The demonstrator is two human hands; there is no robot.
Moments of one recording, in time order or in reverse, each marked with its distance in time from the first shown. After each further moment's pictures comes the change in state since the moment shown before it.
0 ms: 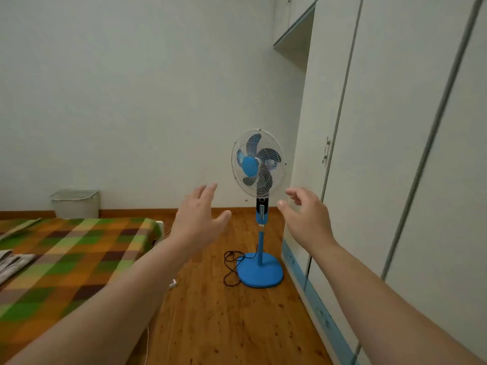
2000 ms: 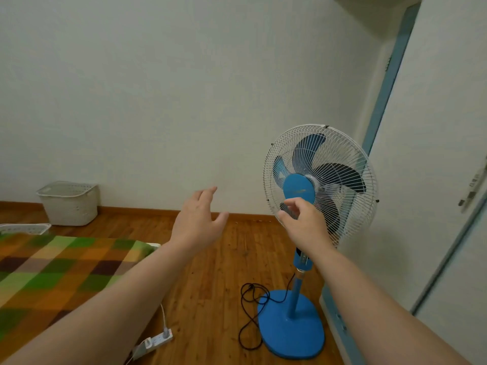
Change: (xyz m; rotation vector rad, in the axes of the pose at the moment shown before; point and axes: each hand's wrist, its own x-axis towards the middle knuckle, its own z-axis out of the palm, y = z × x) left_hand 0.470 -0.251 0.215 0.018 0.056 -0.139; right_hand 0.437 0.205 0.377 -0.008 -0.196 0.070
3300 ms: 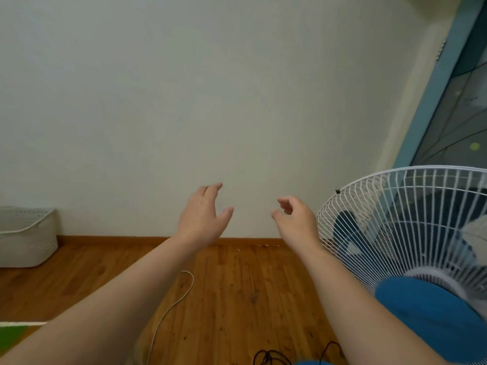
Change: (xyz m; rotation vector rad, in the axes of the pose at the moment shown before) left_hand 0.416 -0.168 0.148 -0.063 -0.047 0.051; right_hand 0.395 0.053 0.253 0.094 0.024 0.119
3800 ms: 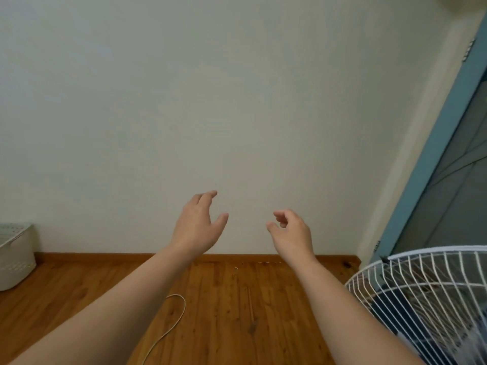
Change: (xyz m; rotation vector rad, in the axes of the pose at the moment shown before) left_hand 0.147 -0.040 0.065 -0.022 -0.005 -0.045; right_hand 0.148 0.041 0.061 0.027 -0.014 0.084
